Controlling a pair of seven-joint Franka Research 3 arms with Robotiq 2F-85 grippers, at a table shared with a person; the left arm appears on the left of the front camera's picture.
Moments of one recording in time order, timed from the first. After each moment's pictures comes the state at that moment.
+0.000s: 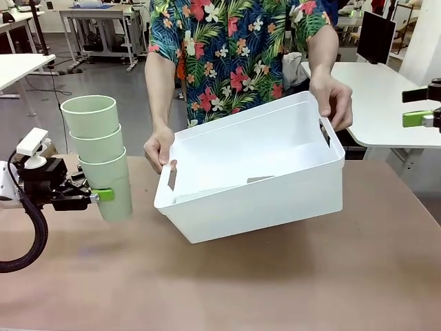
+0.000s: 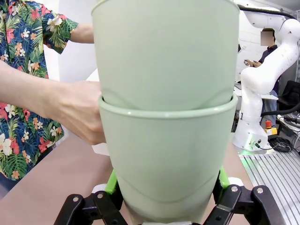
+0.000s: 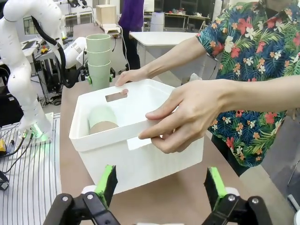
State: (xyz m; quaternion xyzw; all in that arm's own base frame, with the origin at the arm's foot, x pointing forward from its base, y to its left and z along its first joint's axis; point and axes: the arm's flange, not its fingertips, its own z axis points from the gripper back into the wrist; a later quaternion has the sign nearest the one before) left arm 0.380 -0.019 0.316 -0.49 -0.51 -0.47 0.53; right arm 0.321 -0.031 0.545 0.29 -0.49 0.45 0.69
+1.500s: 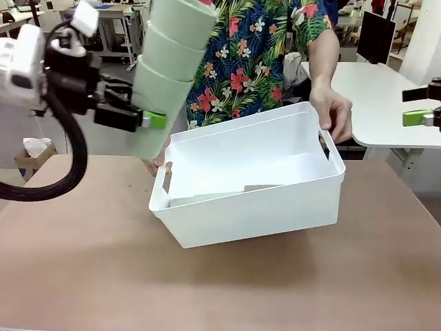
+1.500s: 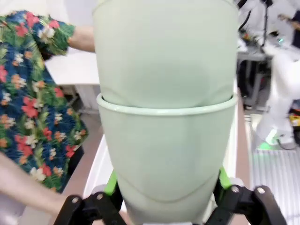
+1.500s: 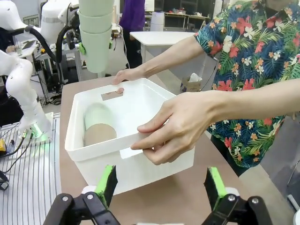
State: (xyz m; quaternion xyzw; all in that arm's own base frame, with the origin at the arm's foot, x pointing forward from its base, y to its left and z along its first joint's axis) left arm 0.344 -0.158 0.548 -0.32 -0.46 -0.53 0.64; right arm 0.322 -0.031 0.546 0.29 -0.49 0.45 0.69
